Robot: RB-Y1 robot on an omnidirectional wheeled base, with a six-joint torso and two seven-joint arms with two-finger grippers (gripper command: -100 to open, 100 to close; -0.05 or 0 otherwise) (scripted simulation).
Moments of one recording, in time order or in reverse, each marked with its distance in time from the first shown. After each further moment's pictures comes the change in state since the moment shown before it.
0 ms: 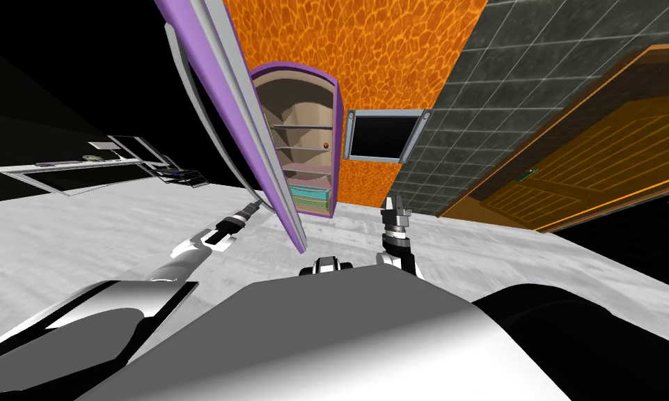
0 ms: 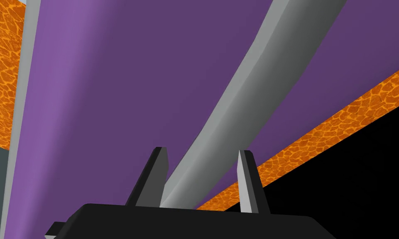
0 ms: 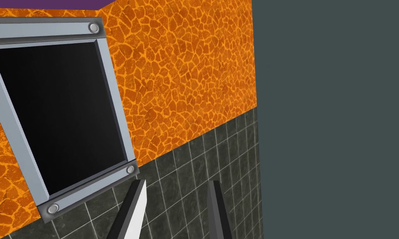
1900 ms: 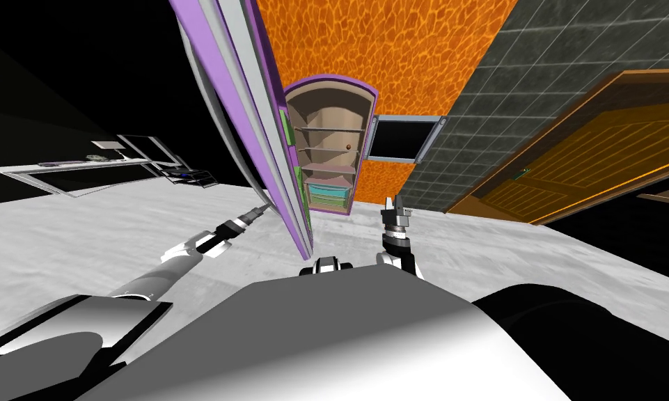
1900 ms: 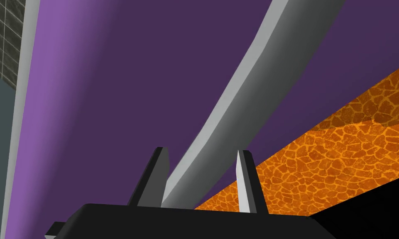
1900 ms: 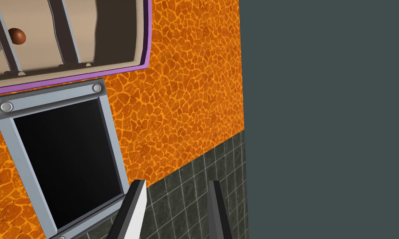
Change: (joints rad) left arm 0.093 0.089 -0.125 -0.162 -0.014 -0.210 0.100; right arm 0.000 0.000 0.000 0.000 0.000 0.000 0.000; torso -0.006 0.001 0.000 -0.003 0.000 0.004
